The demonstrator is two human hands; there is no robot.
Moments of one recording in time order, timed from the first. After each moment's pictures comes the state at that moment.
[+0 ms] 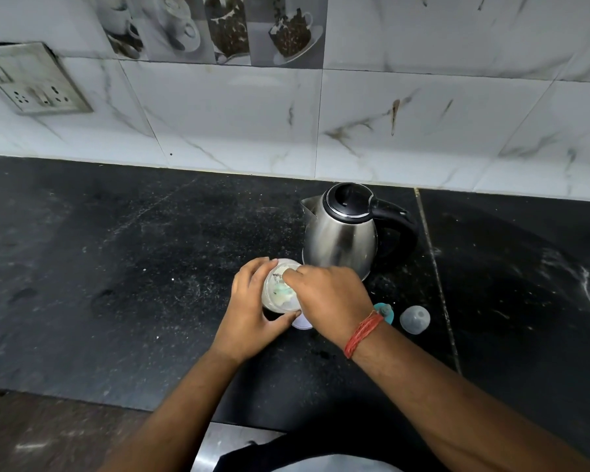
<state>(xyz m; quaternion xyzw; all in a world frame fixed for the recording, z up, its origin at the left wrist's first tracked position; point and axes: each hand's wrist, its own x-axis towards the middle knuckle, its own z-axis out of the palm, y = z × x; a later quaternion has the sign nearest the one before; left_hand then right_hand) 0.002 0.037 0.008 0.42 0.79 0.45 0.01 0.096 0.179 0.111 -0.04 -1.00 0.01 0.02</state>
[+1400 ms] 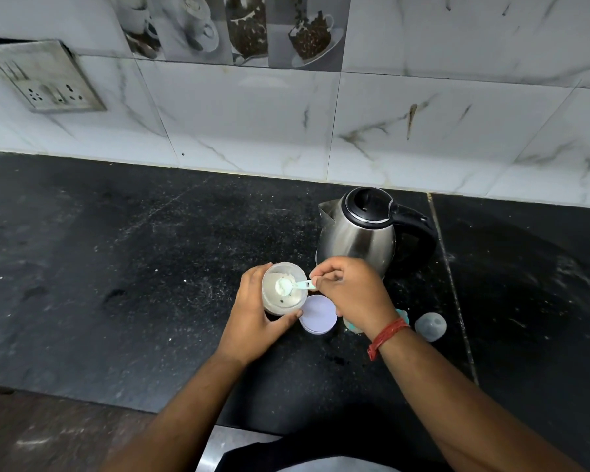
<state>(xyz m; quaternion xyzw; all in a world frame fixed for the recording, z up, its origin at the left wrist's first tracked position) -0.011 0.021 0.001 0.34 0.80 0.49 0.08 0.085 0.189 0.100 -0.31 -0.79 0.52 0.08</state>
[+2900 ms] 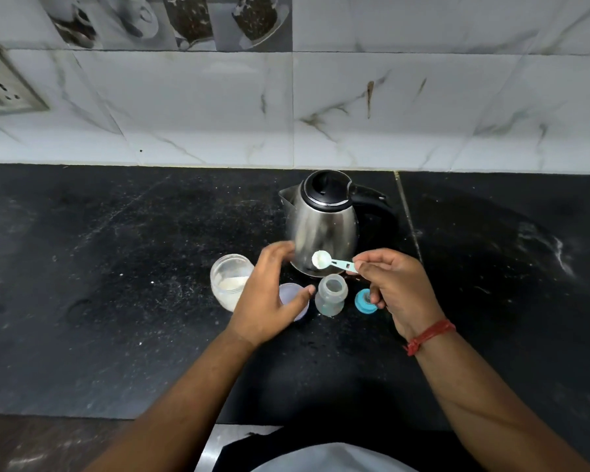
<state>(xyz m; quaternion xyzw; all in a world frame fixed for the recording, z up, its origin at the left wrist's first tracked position) 0.017 0.084 0.031 0.46 0.75 0.47 0.11 0.167 0.251 0.087 -0.40 -0.64 0.63 0.19</state>
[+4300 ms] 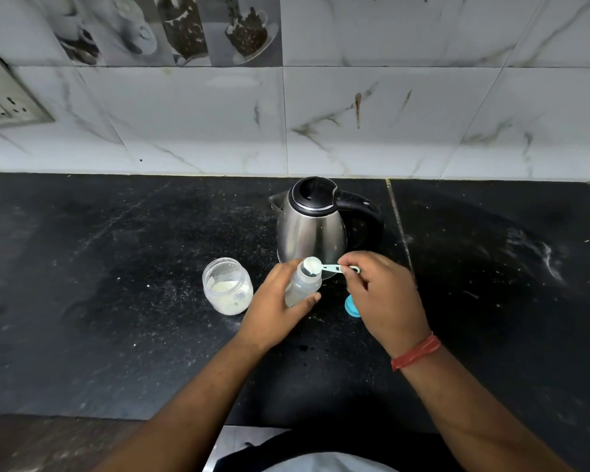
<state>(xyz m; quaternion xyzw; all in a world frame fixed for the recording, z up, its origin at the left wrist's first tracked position) 0.045 0.101 0.026 0.41 0.77 0.47 0.16 0.183 0.239 0.101 -0.23 -0.88 0.28 0.29</state>
